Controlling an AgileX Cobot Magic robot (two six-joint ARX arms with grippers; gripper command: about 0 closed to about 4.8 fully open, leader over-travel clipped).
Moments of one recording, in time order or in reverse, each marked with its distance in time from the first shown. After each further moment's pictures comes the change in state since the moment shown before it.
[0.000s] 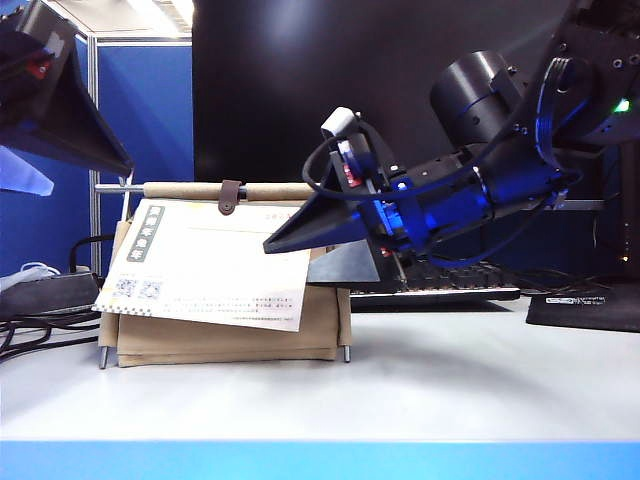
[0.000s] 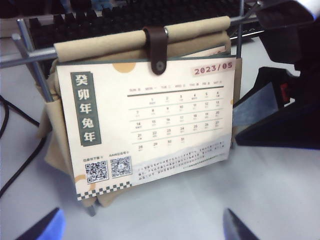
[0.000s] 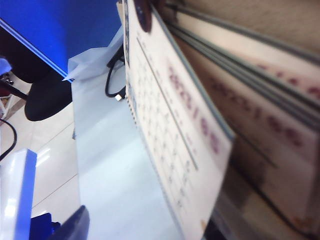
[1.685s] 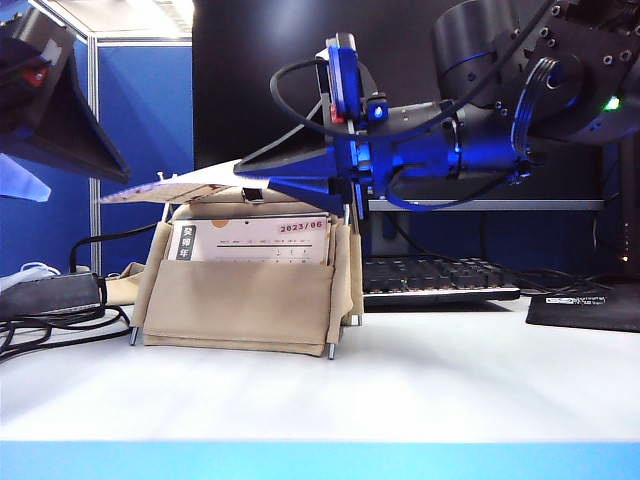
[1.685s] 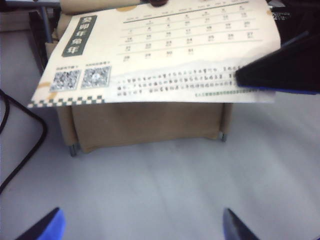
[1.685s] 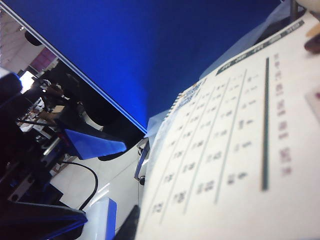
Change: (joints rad) left arm 0.000 0.000 0.000 -0.018 0.000 0.000; right arm 0.040 -0.008 0.000 0.388 -0.112 0.395
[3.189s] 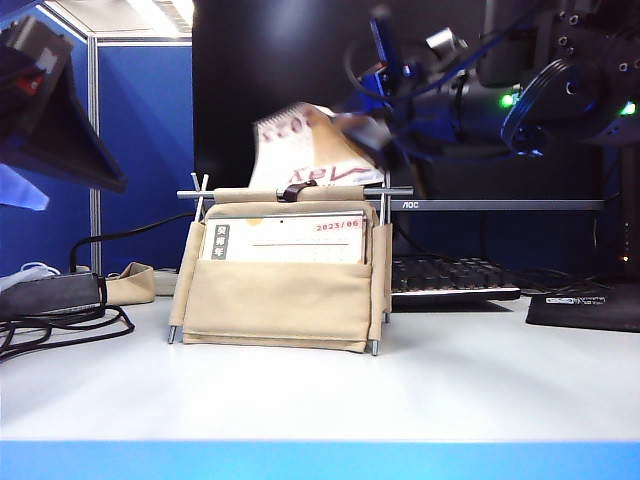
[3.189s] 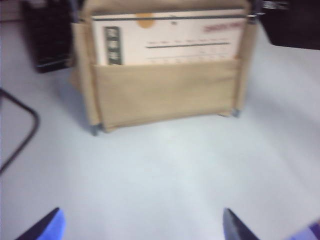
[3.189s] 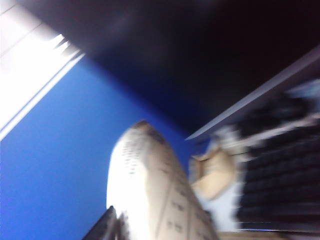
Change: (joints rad) left arm 0.000 0.000 0.000 -0.027 0.028 0.000; right arm -0.075 0.000 0.000 0.308 0.709 0.431
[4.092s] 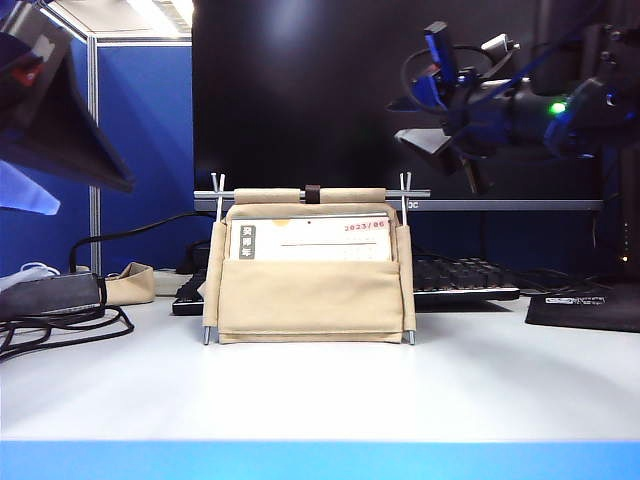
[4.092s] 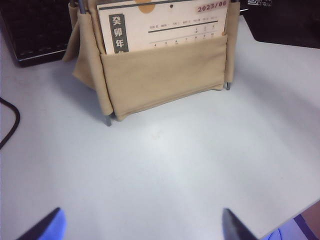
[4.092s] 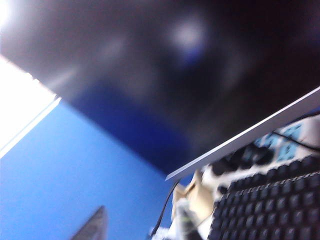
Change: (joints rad) left arm 0.000 0.000 0.000 -0.006 0.043 -0.018; right arm -0.156 0.000 0.000 0.060 -0.093 -0.013
